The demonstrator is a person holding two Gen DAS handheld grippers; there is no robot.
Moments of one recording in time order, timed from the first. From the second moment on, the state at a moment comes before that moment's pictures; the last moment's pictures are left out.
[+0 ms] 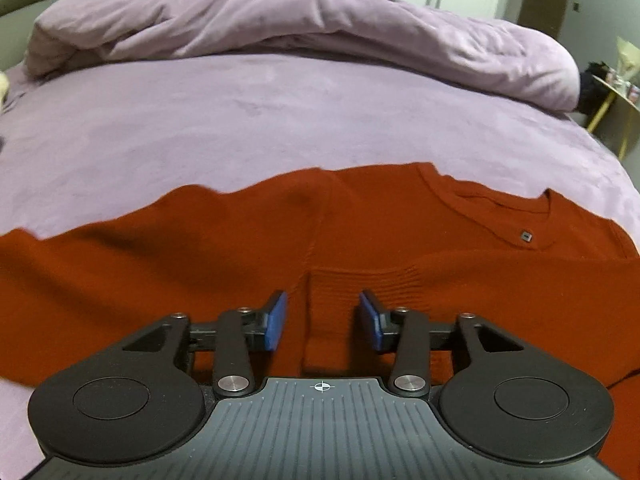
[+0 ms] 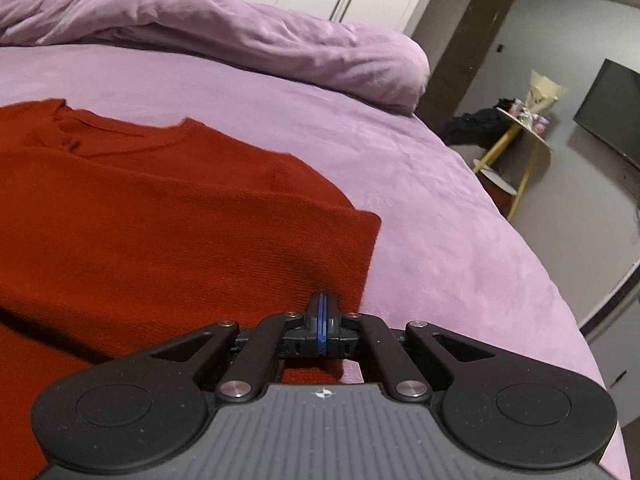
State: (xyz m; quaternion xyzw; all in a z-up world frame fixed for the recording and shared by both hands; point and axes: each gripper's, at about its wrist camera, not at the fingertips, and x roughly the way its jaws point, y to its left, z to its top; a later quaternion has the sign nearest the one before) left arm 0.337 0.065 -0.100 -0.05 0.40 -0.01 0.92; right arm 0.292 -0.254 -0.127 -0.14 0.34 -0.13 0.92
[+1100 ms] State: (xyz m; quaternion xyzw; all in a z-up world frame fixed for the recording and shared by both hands) left arm 0.331 0.015 -0.111 -0.02 0.40 -0.03 0.92; right arm 0.279 -0.249 -0.104 -0.04 0.31 -0.04 0.95
